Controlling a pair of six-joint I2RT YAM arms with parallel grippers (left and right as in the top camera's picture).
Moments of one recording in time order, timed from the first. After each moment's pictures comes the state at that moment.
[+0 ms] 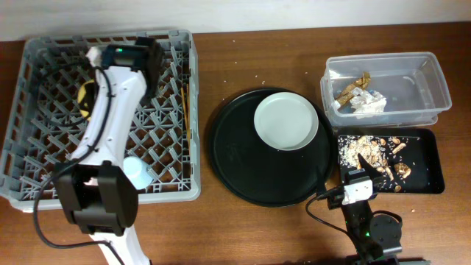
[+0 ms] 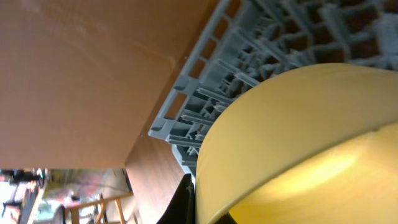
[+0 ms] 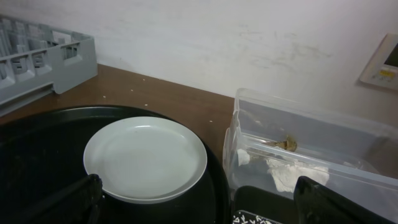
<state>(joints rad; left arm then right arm) -0.13 2.00 1.90 -1.54 -1.05 -0.69 0.11 0.01 0.01 -0.07 -0.04 -0.19</state>
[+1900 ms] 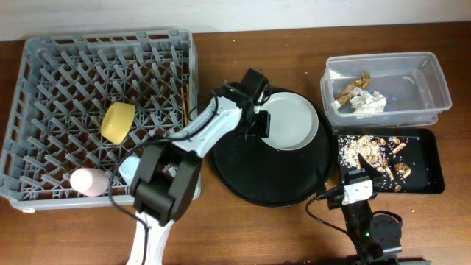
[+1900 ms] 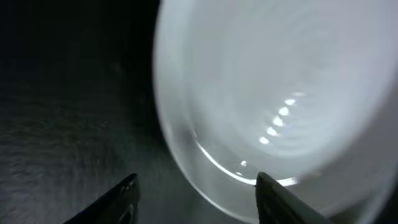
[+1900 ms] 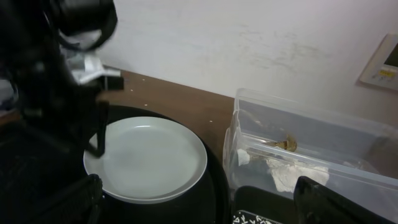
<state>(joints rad) -0.58 2.24 1.73 -0.79 0.22 -0.45 0.11 0.01 0.01 -0.07 -0.04 -0.19</state>
